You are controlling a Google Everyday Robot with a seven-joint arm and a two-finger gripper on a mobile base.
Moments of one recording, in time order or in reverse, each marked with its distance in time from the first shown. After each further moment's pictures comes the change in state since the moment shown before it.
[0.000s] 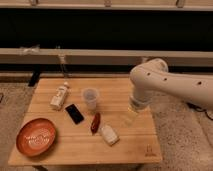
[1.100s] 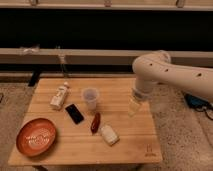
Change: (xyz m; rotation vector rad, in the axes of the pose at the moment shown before) arm -0.033 -0.051 -0.023 0.018 0.003 0.008
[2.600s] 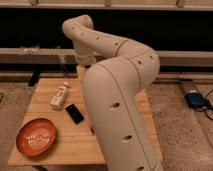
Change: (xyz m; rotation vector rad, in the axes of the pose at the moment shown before) arm -0.303 0.051 -0.004 -0.016 0.135 -0.176
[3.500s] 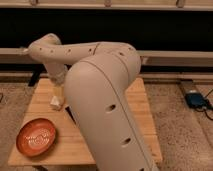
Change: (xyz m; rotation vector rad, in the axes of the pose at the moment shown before) arm -0.031 0.138 0.038 0.016 0.033 -0.261
